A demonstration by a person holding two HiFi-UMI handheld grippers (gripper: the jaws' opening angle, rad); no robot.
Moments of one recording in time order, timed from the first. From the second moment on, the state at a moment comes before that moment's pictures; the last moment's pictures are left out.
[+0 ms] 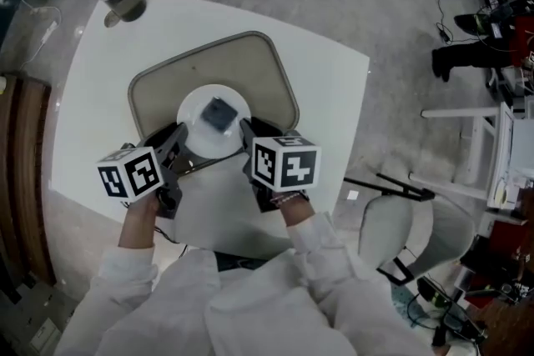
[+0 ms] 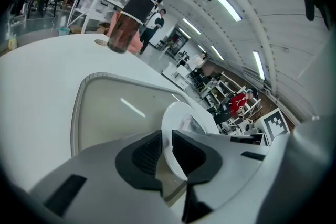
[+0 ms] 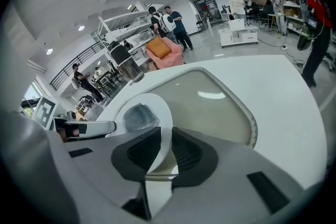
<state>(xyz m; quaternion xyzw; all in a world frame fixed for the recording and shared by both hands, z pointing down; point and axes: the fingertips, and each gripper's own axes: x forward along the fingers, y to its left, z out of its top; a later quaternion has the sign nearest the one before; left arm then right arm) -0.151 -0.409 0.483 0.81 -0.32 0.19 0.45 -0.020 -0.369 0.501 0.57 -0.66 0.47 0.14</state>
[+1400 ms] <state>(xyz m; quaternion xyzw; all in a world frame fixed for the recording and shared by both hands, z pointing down) -0.152 -0.462 0.517 0.83 -0.33 0.28 0.36 -0.029 -0.415 0.528 0.58 -0.65 0.46 0.17</state>
